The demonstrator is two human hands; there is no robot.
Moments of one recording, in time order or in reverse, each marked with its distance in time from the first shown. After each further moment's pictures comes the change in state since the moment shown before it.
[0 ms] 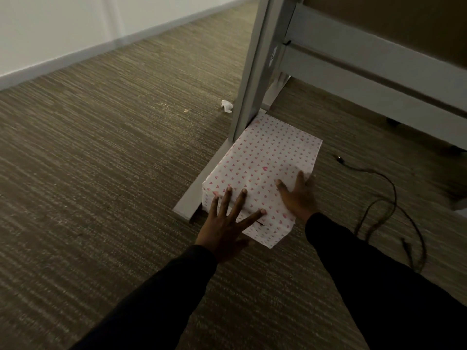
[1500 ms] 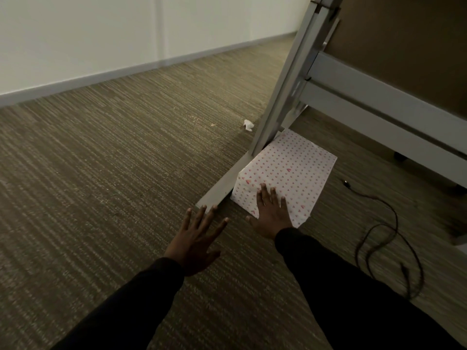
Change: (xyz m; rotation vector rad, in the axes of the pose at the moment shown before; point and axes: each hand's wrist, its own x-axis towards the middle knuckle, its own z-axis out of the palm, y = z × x) left_hand -0.125 -0.038 -0.011 -0.008 -0.031 -0.192; right_hand -0.100 -0.067 0.052 -0.854 -0.185 -0.492
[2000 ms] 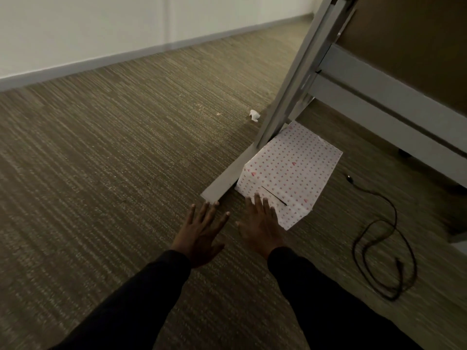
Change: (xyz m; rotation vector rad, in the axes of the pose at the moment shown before) left_hand -0.010 0.008 -0.010 -0.023 -0.094 -0.046; right_hand -0.047 -0.039 0.023 0.245 0.082 -0.065
